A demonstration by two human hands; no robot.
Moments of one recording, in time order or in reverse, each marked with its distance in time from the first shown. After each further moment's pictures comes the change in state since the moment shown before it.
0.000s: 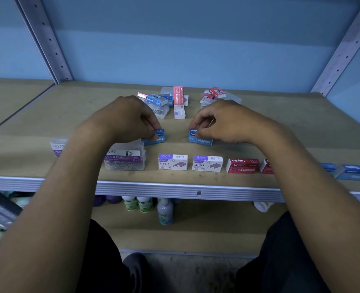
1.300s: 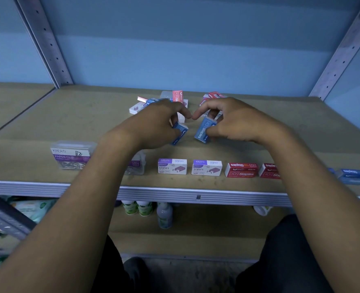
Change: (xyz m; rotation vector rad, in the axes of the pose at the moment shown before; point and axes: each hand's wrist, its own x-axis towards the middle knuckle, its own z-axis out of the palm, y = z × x) left_hand 0.016 0.027 0.026 -0.066 0.032 0.247; right_hand -0.007 0.003 -0.014 0.096 0.068 0.040
